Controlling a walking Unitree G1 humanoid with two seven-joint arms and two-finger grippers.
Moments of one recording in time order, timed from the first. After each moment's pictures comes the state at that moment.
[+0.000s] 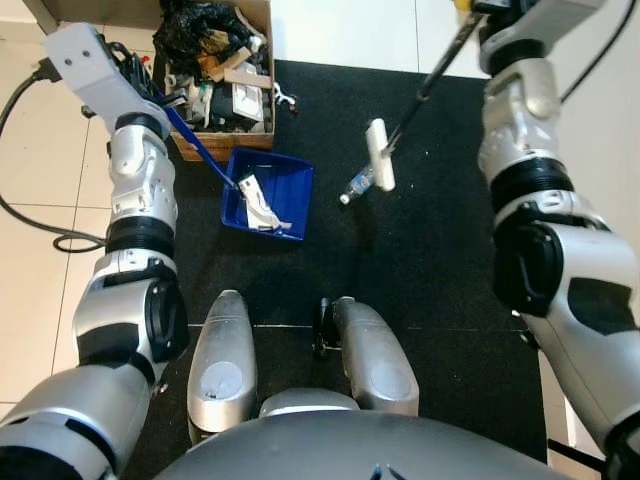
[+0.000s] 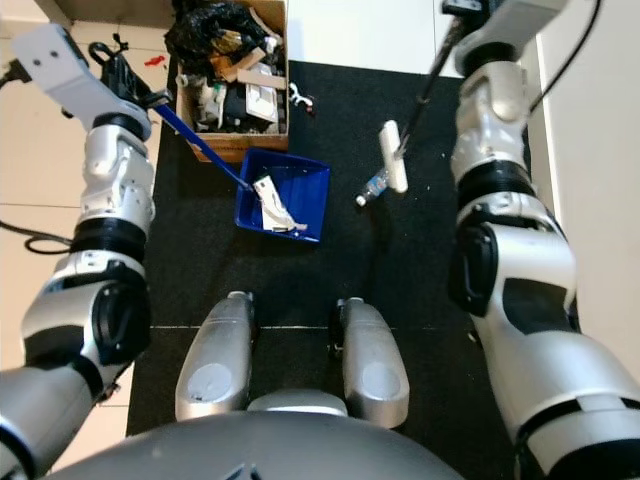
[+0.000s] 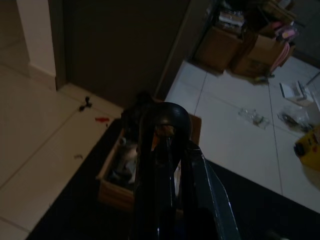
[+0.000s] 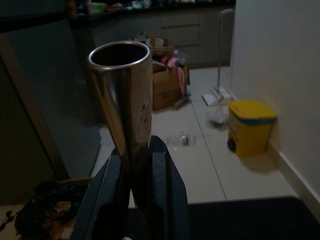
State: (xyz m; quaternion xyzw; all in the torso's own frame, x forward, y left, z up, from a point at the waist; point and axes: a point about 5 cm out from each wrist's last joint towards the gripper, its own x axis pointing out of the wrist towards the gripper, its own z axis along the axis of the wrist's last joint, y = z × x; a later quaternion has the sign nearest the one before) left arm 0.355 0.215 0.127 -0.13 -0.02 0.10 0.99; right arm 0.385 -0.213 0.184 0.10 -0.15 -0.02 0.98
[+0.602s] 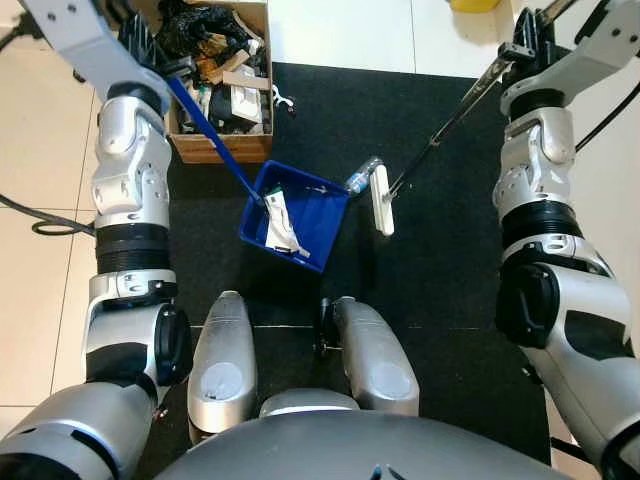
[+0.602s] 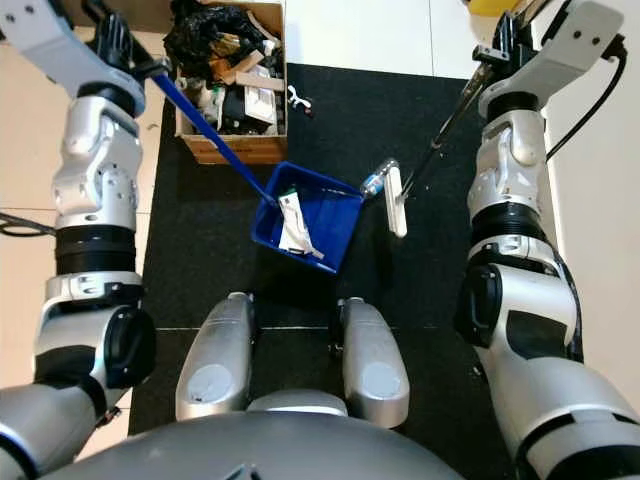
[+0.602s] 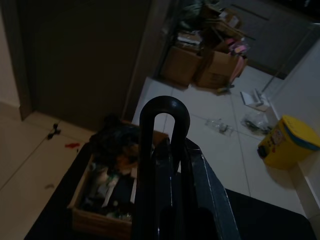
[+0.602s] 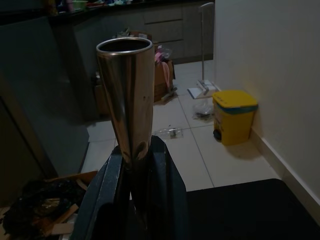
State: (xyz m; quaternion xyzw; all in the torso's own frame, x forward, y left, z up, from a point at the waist) left arm 0.349 0.184 0.185 -0.11 -0.07 0.03 0.99; right arm 0.366 -0.232 0.157 0.12 -0.13 -0.05 0.98
